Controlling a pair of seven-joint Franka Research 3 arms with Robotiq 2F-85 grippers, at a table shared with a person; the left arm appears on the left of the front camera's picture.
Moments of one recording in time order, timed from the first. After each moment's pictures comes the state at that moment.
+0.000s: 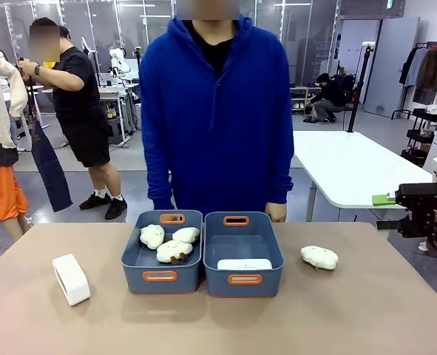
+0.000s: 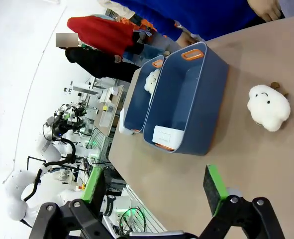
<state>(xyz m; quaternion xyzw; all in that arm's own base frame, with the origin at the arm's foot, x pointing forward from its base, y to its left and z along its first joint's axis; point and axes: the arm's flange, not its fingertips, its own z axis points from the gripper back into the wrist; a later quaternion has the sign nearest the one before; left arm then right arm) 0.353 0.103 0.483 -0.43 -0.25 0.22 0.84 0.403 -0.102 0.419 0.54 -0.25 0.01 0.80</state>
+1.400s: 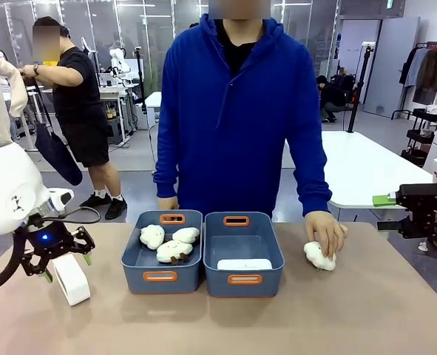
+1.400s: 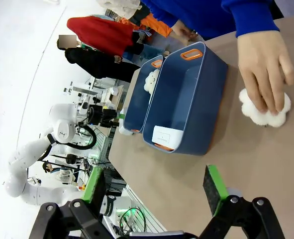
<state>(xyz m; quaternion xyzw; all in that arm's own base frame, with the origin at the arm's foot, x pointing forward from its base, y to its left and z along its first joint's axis) 0.477 -0.065 0.352 -0.07 -0.07 0.23 0.97 0.403 -0.103 0.418 0.54 -0.25 0.01 0.80</state>
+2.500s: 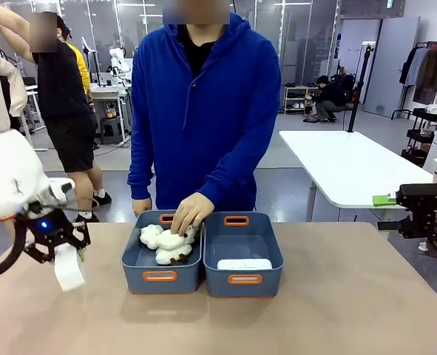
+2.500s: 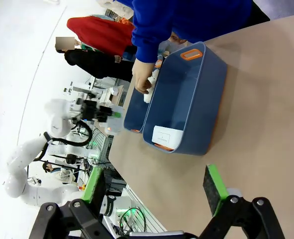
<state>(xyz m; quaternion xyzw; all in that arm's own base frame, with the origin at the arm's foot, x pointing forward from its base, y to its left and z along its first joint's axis) 0.481 -0.057 0.410 -0.13 -0.07 0.17 0.97 0.403 -0.103 0.418 0.54 -0.25 0.01 0.80</state>
